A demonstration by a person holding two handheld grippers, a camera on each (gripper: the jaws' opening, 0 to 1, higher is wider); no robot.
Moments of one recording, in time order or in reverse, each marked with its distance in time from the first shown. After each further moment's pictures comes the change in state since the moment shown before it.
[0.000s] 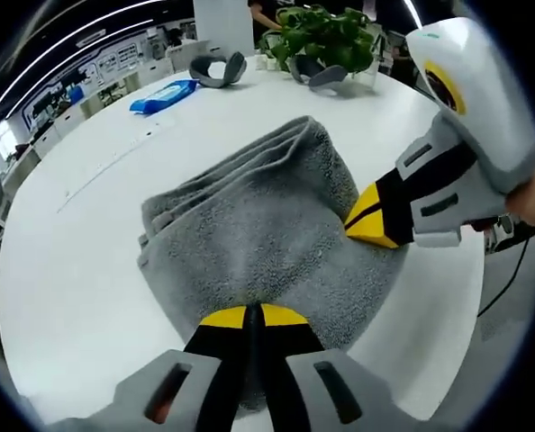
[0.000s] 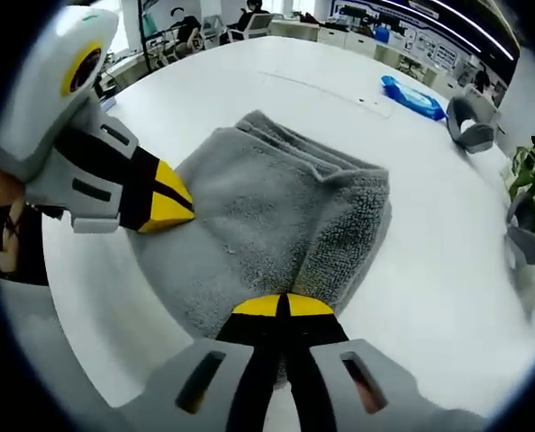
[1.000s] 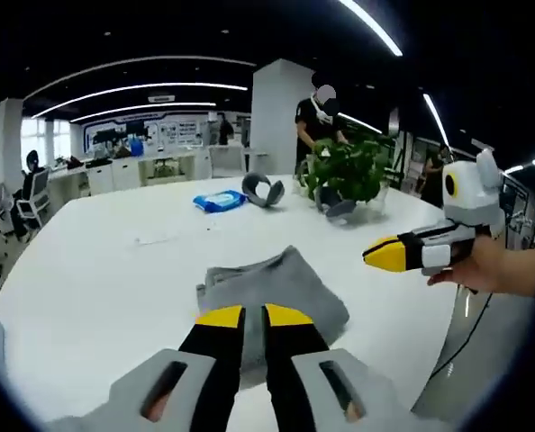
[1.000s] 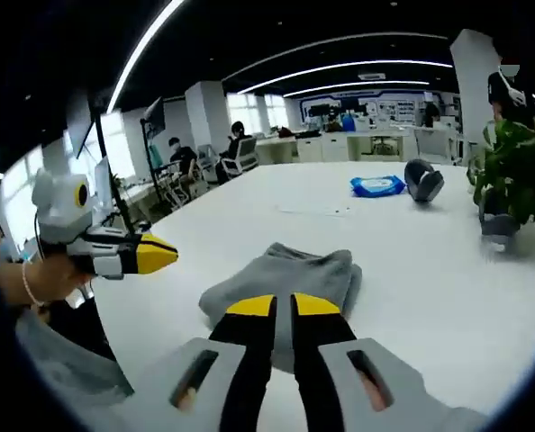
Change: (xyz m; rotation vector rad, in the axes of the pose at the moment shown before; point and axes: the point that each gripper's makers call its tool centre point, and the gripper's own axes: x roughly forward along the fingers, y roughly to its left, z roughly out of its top) left arm -0.172 -0.002 0.005 -0.286 -0.628 0.143; right arm -0.156 0.017 0.020 0.319 -0.676 0.097
